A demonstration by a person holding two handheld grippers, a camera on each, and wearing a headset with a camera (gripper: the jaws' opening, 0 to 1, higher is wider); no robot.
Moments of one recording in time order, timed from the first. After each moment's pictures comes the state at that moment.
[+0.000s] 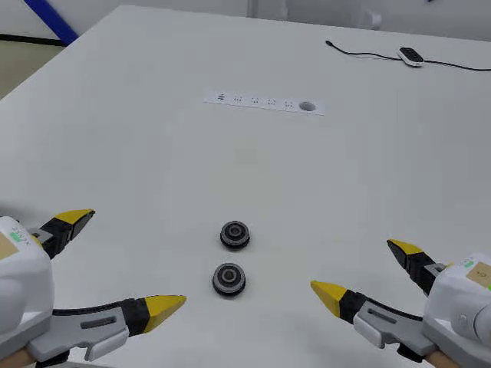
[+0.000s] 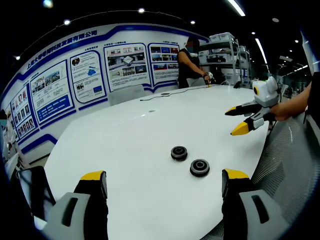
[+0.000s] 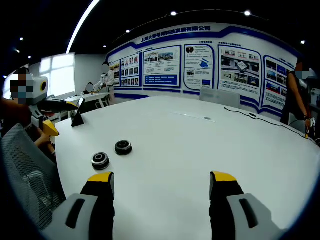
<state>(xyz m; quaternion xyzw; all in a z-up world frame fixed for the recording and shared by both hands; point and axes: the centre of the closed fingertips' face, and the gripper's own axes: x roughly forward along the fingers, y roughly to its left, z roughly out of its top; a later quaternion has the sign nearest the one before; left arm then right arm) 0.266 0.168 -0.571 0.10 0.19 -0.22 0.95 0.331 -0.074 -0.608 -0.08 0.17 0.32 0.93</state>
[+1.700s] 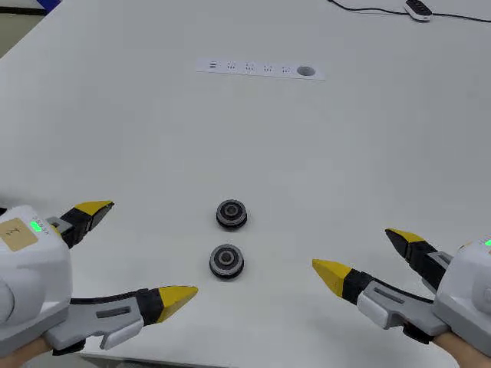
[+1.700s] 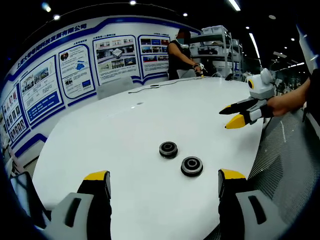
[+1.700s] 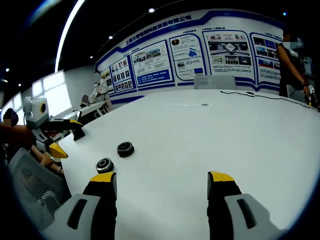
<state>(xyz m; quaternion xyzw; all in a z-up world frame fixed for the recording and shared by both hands) 0.279 0.140 -0.592 0.11 0.23 -0.26 0.93 0.327 -0.075 -0.621 0.02 0.22 0.31 0.92</state>
